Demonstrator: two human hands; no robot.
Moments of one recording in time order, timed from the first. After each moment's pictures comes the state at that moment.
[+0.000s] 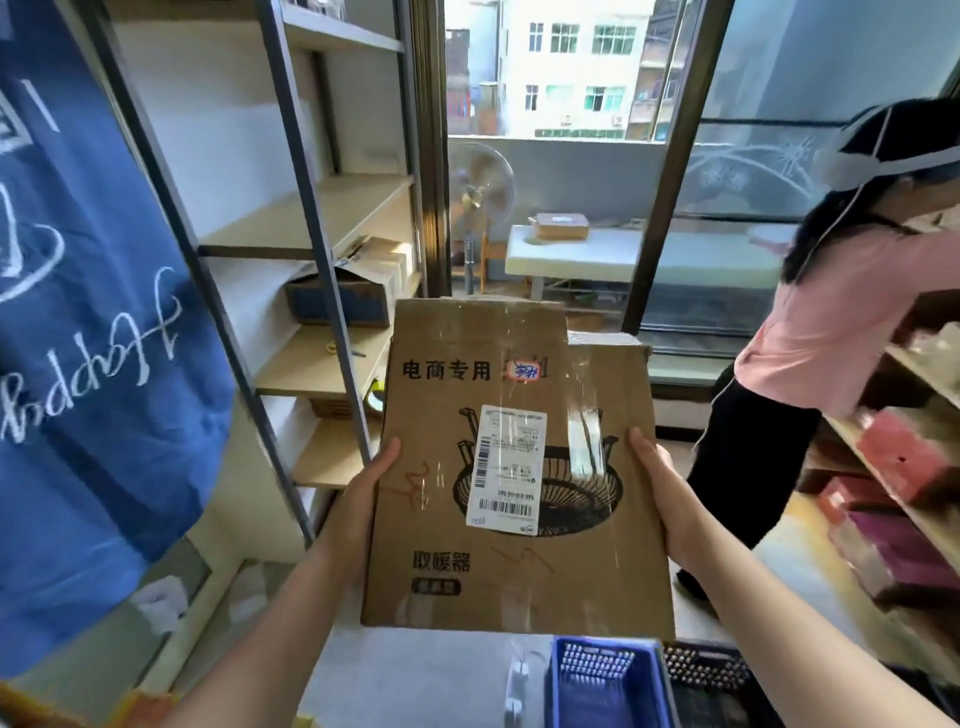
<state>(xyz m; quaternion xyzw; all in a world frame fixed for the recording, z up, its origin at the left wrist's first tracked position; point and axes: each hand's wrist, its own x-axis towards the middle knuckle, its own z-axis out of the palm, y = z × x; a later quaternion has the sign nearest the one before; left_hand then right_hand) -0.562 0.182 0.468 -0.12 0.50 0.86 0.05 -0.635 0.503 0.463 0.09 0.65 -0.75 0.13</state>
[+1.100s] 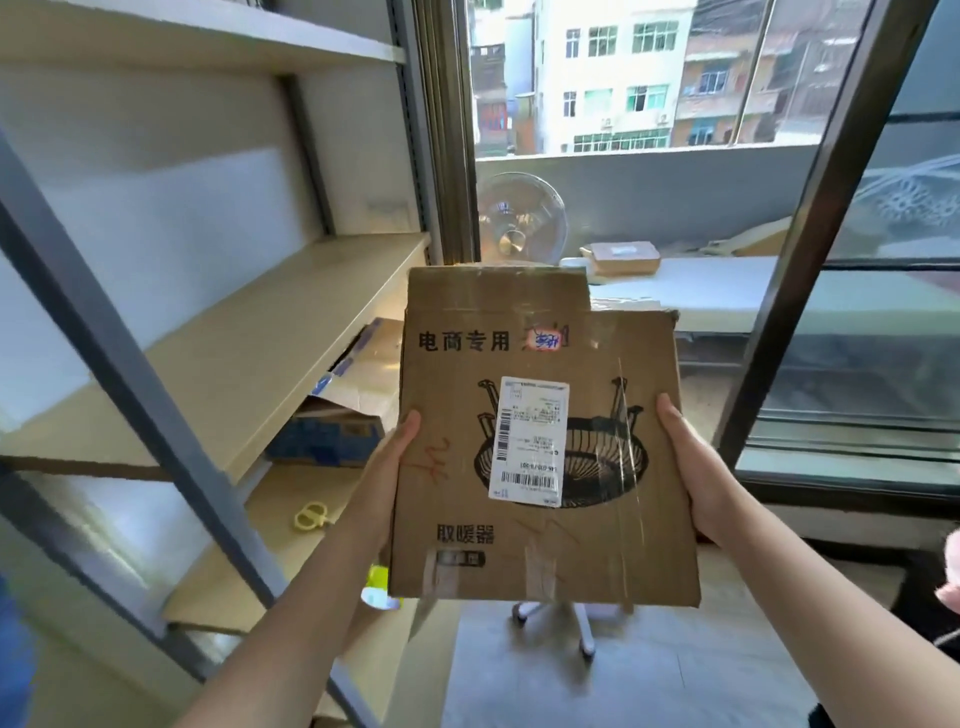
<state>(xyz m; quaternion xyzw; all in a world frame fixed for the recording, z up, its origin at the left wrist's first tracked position) -1.107 0.063 0.507 -0.11 0.57 0.82 0.00 -1.198 0.378 0.487 0.06 0.64 -0.75 0.14</state>
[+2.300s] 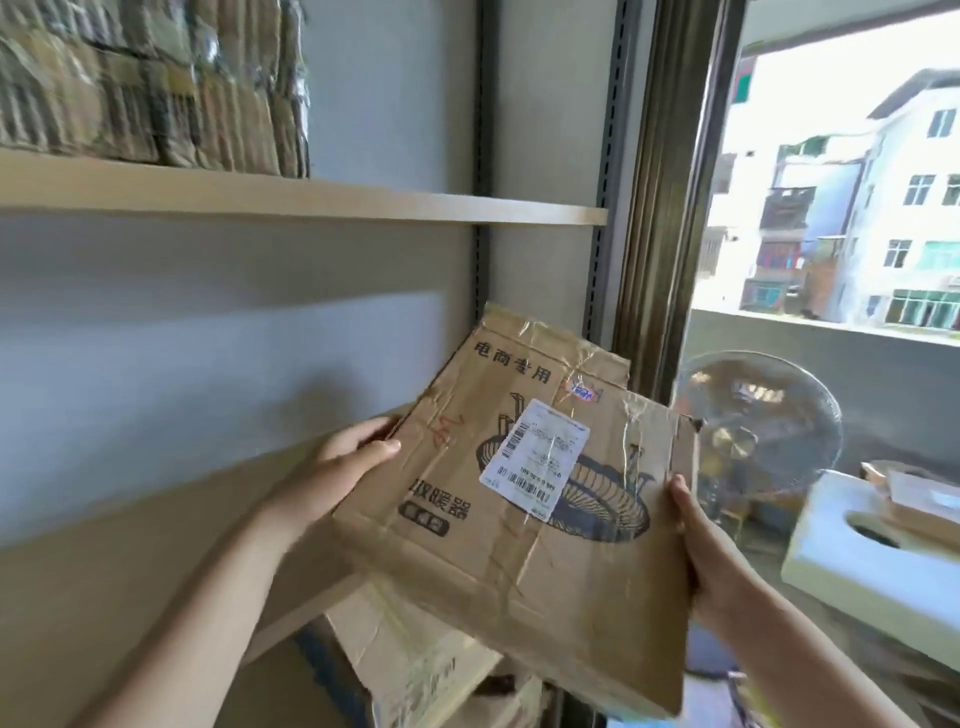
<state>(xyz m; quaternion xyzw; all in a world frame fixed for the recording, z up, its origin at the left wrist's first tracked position) -1.371 -0.077 0.671 -0.22 0.79 0.50 -0.27 -1.617 0.169 0.618 0.00 0.62 -0.71 0.34</state>
